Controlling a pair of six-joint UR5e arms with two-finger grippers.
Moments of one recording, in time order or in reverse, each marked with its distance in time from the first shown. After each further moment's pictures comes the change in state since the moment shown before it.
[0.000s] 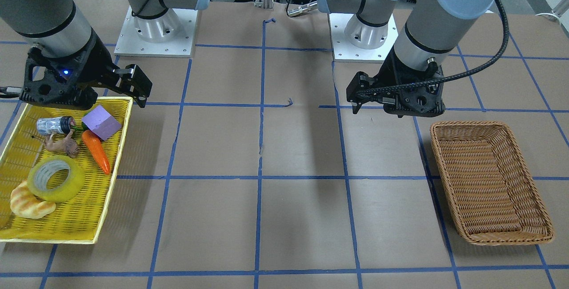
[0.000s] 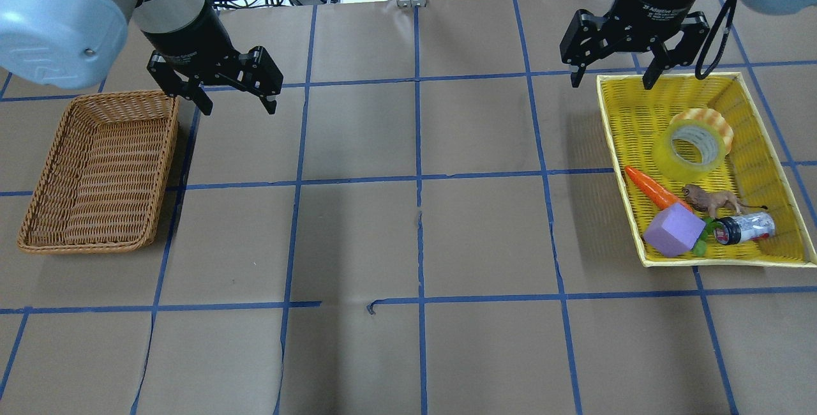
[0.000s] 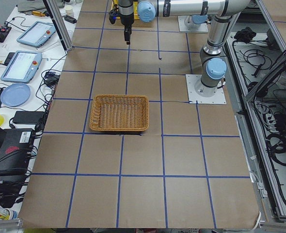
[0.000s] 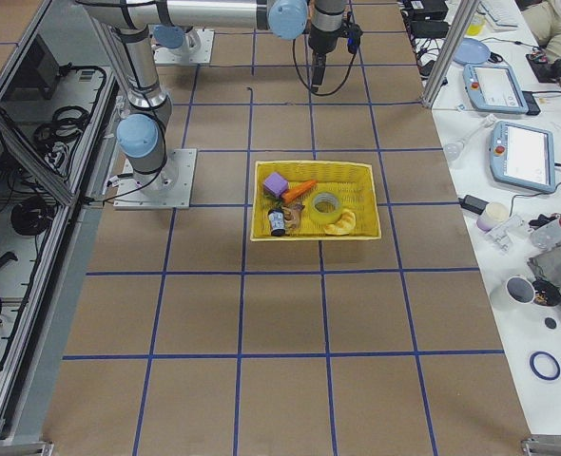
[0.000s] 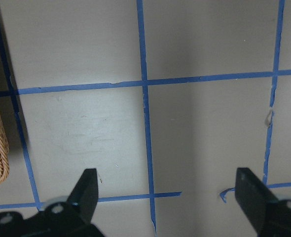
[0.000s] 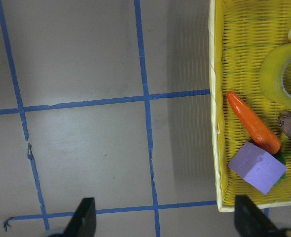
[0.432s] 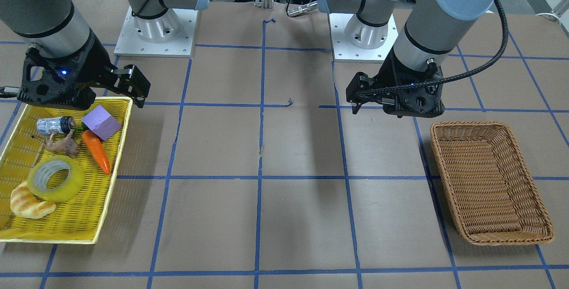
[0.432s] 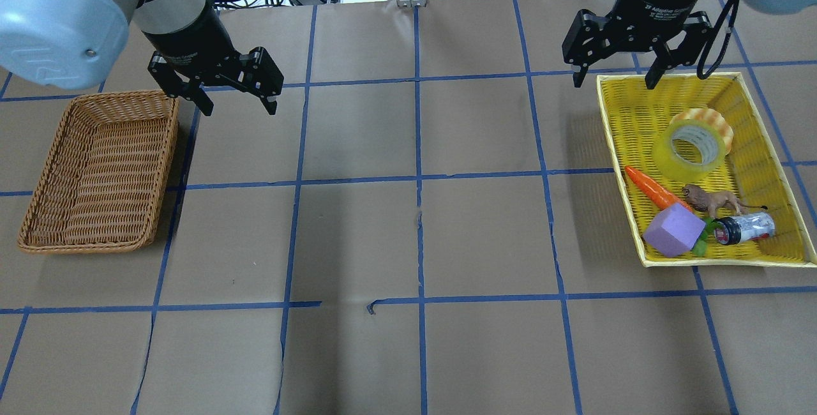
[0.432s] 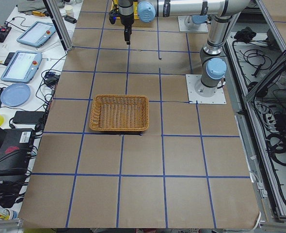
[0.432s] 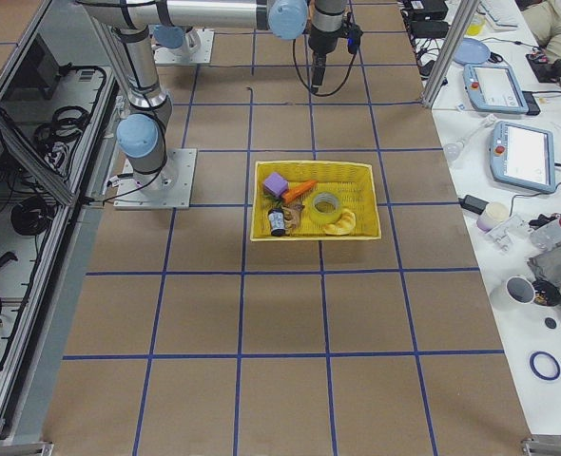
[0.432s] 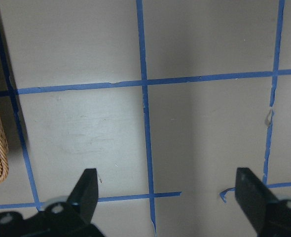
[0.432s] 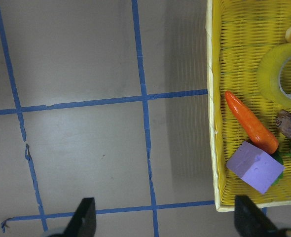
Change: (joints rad) left arm 0.000 -0.001 -0.001 0.000 -0.001 0.000; right arm -0.004 0.000 0.000 0.001 -0.005 0.000
